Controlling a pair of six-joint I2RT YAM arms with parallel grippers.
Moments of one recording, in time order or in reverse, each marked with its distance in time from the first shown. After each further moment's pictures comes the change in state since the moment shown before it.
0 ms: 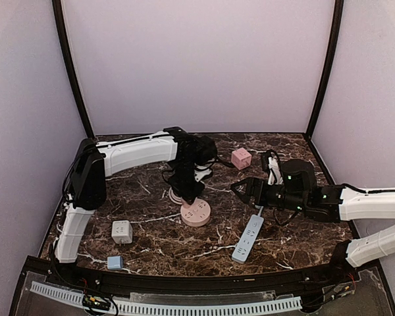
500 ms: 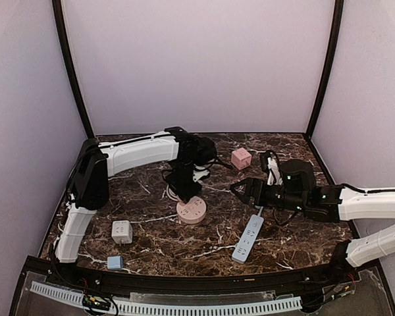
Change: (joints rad) left arm -0.002 0.039 0.047 -0.082 -0.069 0.034; right arm 0.000 0.007 0.000 0.006 -0.010 0.000
